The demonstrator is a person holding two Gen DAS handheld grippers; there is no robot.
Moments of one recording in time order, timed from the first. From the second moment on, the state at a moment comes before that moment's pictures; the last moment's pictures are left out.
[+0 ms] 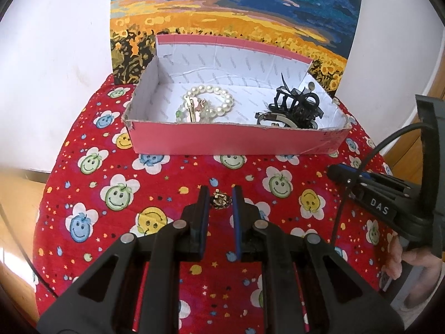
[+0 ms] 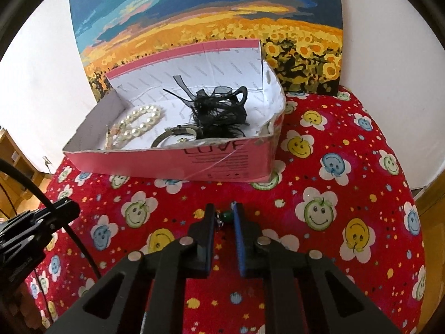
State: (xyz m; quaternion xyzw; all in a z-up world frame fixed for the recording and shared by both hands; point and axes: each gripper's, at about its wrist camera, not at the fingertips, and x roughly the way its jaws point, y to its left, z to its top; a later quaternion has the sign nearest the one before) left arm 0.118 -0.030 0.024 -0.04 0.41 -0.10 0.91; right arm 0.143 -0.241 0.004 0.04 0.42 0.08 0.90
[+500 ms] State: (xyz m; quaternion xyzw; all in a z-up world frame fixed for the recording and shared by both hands) left arm 0.127 -0.030 0.060 -0.02 0.37 -0.11 0.92; right arm 0.119 -0.234 0.048 0.06 0.38 0.13 0.91
